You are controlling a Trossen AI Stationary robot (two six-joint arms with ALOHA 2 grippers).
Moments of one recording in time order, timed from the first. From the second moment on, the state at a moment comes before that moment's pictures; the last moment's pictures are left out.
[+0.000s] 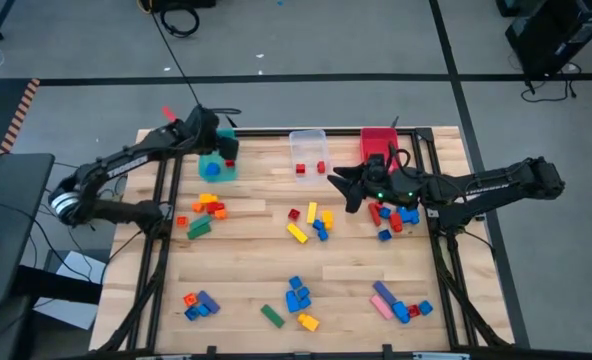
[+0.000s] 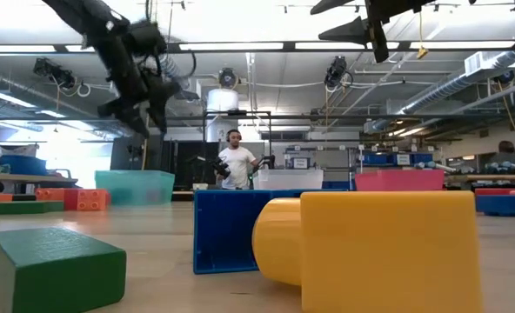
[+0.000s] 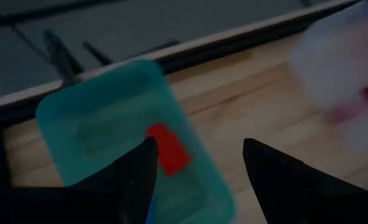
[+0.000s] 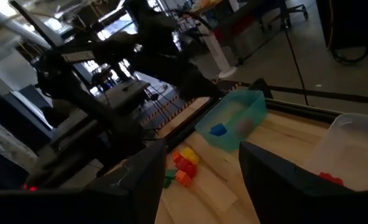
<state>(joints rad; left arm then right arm) 0.73 1.16 0.90 -0.59 -0.19 -0.42 0.06 1.09 0.75 0.19 0.48 0.60</state>
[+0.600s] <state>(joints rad) 0.05 1.05 0.90 -0.56 -0.65 -0.80 0.03 1.10 0.80 -0.56 0.34 0.81</state>
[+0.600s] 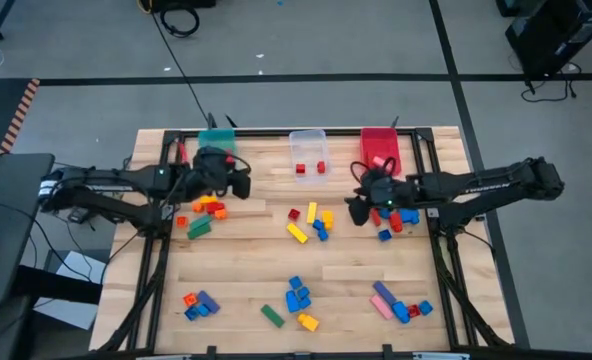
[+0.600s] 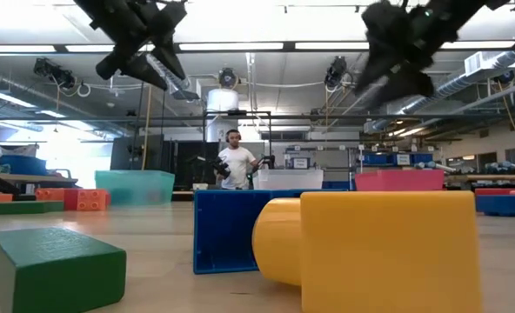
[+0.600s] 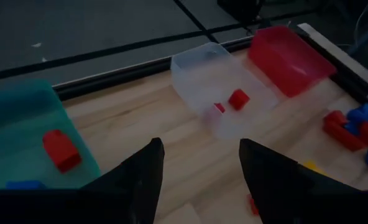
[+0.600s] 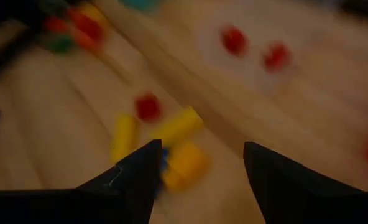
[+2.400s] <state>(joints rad) 0.03 1.08 0.90 -0.52 -0.68 -0.65 -0.01 1.56 0.84 -0.85 0.03 1.09</state>
